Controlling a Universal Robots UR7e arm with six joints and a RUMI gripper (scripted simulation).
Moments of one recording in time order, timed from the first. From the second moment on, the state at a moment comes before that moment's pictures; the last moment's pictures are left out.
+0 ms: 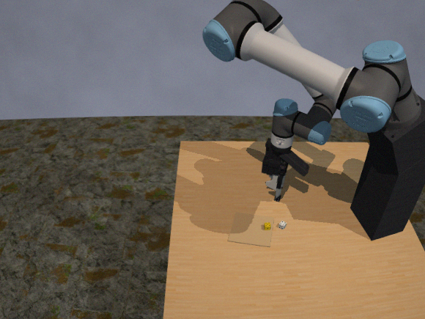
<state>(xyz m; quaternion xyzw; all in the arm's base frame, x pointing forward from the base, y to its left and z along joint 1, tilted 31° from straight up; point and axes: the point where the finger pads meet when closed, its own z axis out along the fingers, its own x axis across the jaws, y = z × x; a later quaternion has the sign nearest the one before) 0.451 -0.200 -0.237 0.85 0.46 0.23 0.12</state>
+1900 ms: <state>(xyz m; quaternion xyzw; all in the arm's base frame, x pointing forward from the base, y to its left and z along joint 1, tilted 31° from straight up) 0.464 -0.200 -0.259 0.85 0.46 0.23 0.12</state>
